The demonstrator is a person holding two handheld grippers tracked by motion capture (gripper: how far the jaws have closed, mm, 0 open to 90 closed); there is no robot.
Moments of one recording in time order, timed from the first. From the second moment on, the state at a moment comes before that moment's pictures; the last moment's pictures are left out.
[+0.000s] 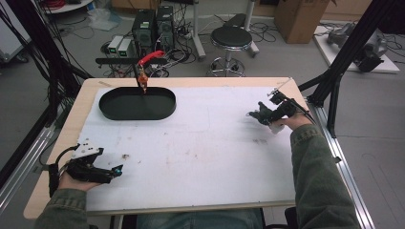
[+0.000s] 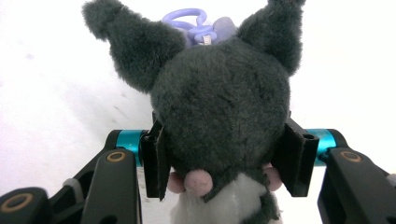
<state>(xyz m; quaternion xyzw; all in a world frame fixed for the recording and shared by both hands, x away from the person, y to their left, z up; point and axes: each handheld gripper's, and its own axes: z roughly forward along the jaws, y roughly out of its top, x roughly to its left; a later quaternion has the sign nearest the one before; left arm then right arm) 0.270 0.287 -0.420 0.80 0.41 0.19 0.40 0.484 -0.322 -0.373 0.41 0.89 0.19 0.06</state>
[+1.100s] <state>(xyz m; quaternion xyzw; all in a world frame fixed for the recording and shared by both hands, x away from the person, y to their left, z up) 0.271 0.287 -0.420 0.79 0.41 0.18 0.41 0.477 -0.230 -0.314 0.32 0.92 0.23 0.06</state>
